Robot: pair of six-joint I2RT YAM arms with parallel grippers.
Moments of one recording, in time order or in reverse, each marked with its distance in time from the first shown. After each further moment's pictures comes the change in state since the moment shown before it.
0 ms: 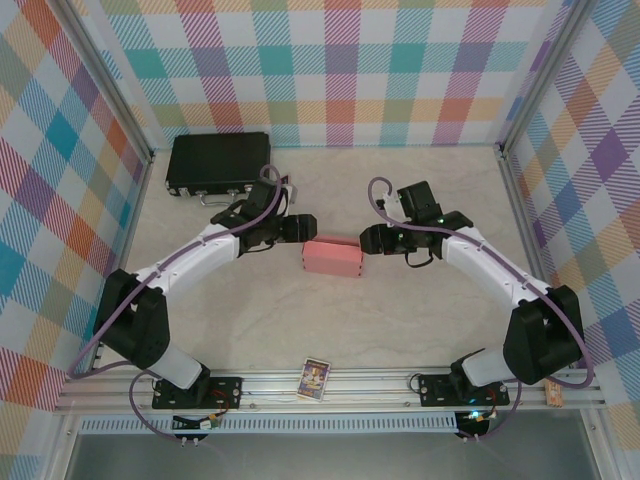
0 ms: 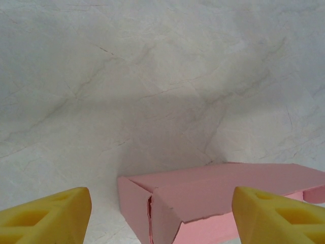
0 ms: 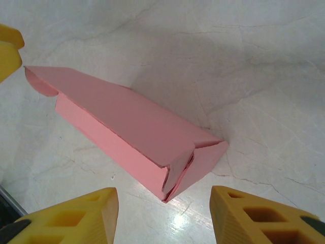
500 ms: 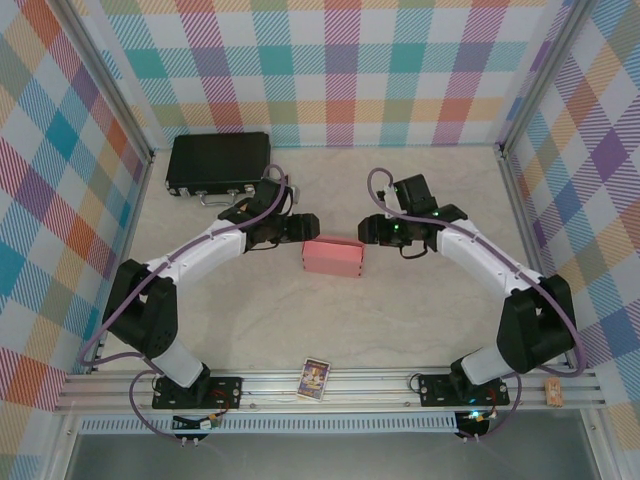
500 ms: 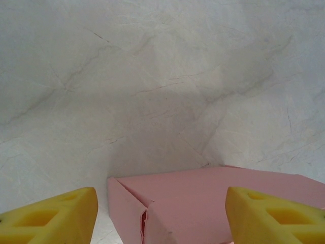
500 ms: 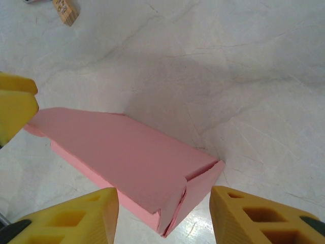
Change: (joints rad) left arm 0.000 0.063 0.025 0.000 0.028 -0.059; right arm 0.000 0.066 0.056 0.035 0.049 0.106
